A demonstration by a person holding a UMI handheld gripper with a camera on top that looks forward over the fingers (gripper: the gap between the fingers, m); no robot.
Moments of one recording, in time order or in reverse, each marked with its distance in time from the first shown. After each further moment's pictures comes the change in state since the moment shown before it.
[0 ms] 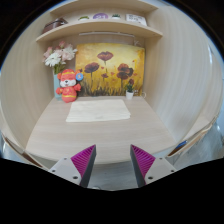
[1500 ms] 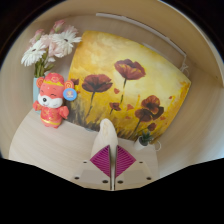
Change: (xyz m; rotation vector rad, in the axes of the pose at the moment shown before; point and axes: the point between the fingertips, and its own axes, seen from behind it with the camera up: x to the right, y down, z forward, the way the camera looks) arm -0.026 -0.227 0.236 -0.002 0.009 -0.338
